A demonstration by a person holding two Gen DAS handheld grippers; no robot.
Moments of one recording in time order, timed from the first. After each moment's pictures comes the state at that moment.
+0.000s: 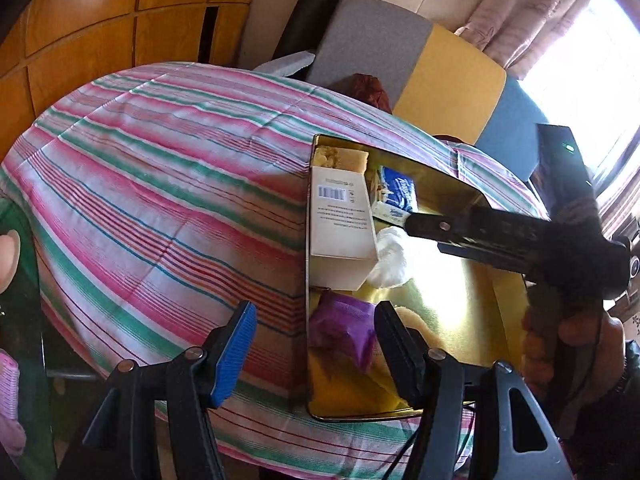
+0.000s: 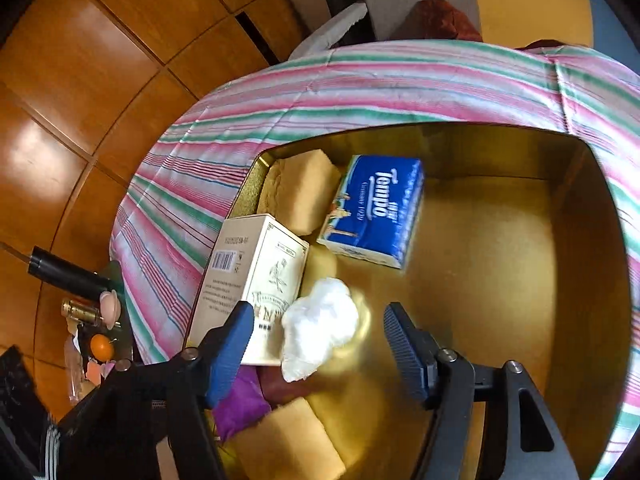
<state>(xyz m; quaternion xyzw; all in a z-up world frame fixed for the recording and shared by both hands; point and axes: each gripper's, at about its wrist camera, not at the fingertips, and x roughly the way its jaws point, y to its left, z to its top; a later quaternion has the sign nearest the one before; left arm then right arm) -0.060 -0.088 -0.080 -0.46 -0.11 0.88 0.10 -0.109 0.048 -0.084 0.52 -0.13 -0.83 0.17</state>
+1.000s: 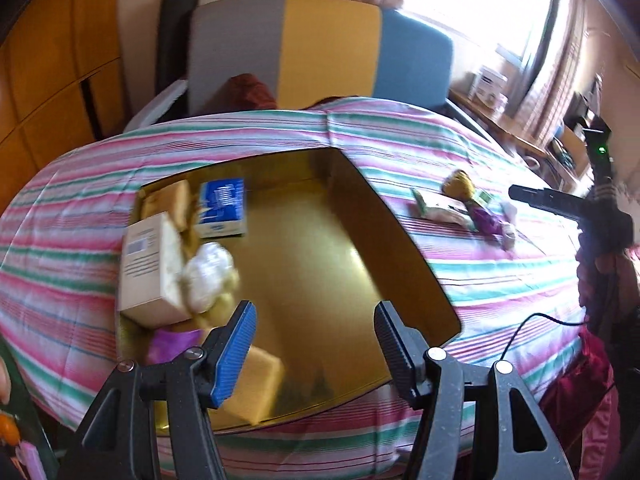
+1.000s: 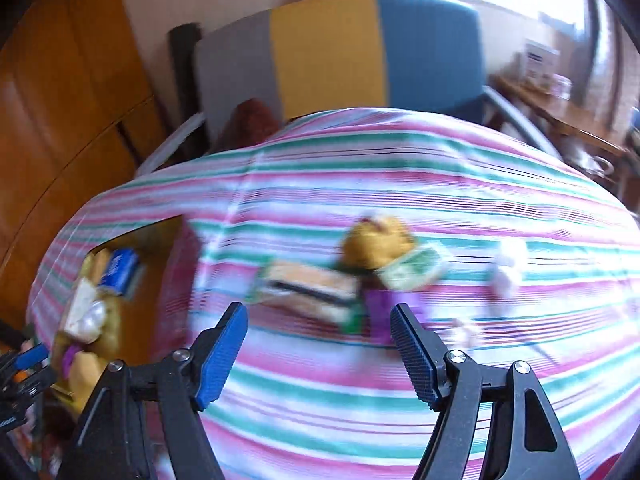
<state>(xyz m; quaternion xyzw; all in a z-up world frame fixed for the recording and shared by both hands) -0.039 0.067 -0.039 -0.44 0.05 0.86 0.23 0.022 0.354 -0.028 0.41 -0.13 -0.90 -0.08</state>
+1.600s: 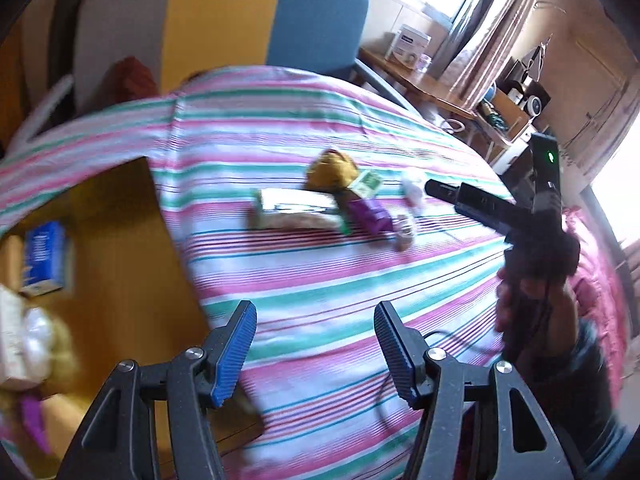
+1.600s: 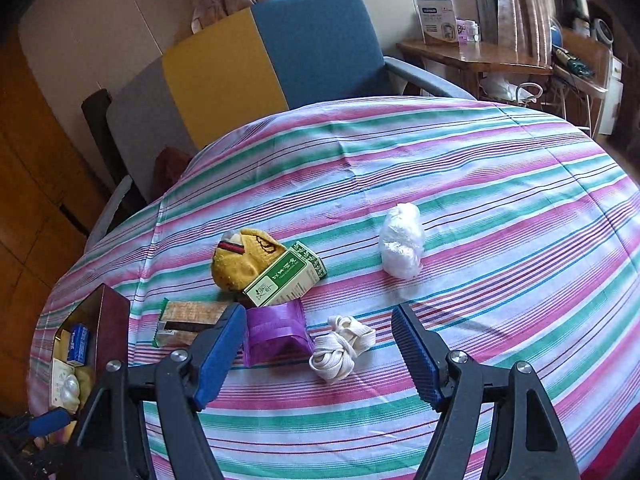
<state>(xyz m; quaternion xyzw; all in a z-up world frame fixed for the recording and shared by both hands) -0.059 0.227 -0.038 -0.50 0.04 0.78 0.37 0.047 0.434 -0.049 0.37 -0.24 -0.88 -0.17</state>
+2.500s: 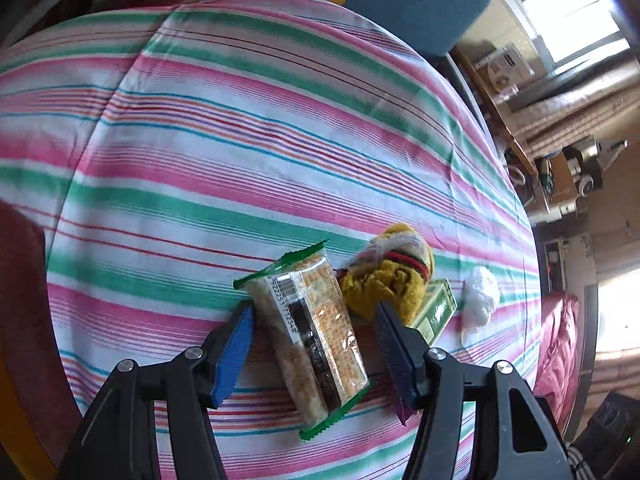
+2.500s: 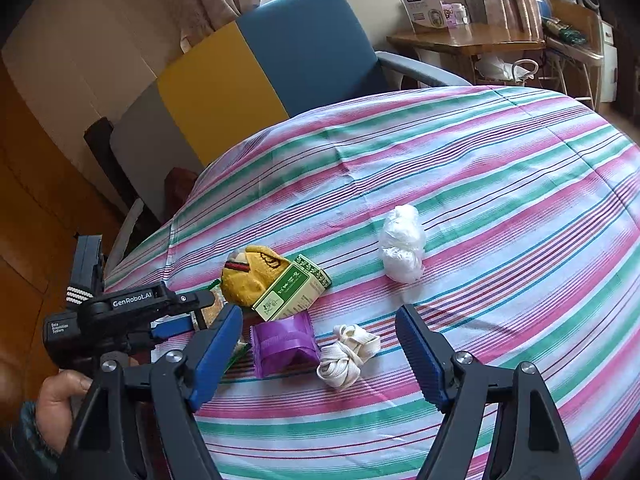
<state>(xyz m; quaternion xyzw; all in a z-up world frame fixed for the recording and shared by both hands) -0.213 0.337 -0.125 -0.62 -0.07 0.73 0.28 0.048 0.451 -0.051 0.36 -0.29 -0.87 -0.16</state>
